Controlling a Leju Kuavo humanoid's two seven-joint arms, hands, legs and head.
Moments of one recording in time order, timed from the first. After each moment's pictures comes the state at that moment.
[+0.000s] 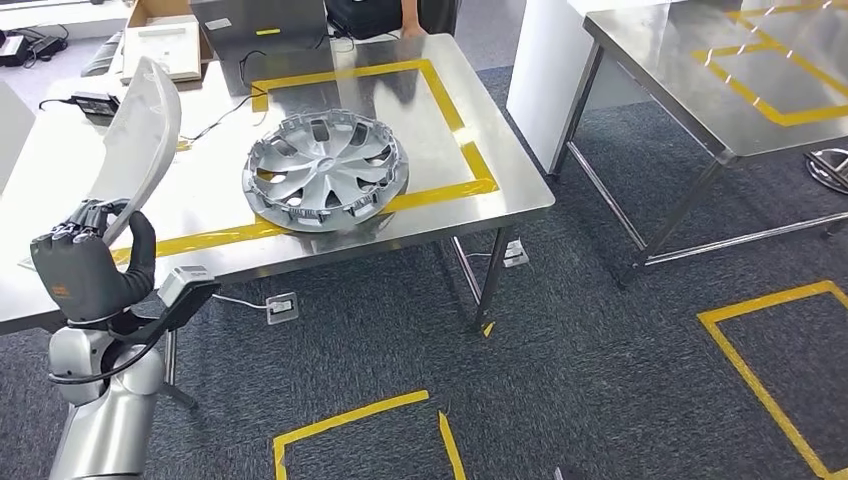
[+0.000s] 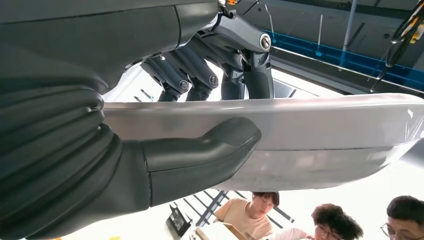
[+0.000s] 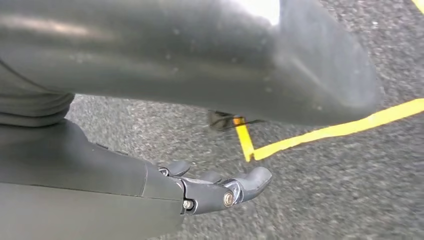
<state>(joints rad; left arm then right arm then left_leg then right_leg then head) -0.41 -0.03 -0.02 -1.28 -0.98 0.70 -0.50 -0.07 0.19 -1.00 -0.18 0.77 0.13 -0.17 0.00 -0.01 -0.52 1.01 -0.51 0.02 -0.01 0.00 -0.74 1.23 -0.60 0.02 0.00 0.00</state>
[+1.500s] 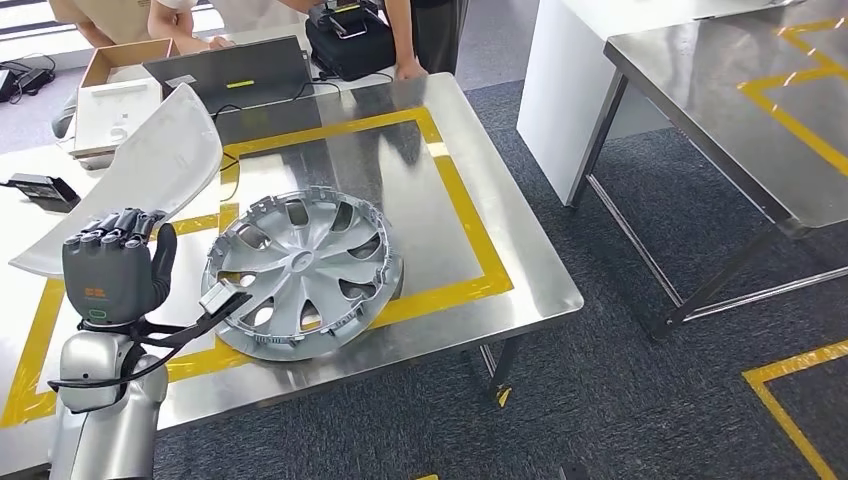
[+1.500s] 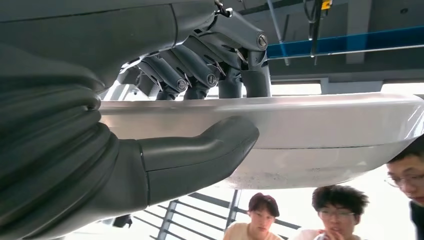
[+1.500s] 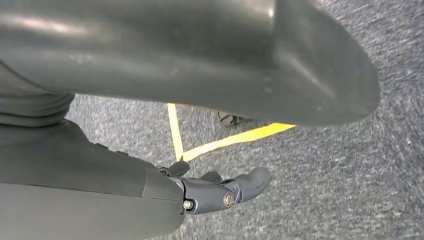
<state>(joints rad) -0.39 -0.06 0.06 -1.29 -1.44 0.70 -0.40 -0.07 0.19 -1.00 -0.18 0.79 0.14 -0.15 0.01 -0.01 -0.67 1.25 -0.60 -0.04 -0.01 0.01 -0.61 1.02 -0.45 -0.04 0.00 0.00</state>
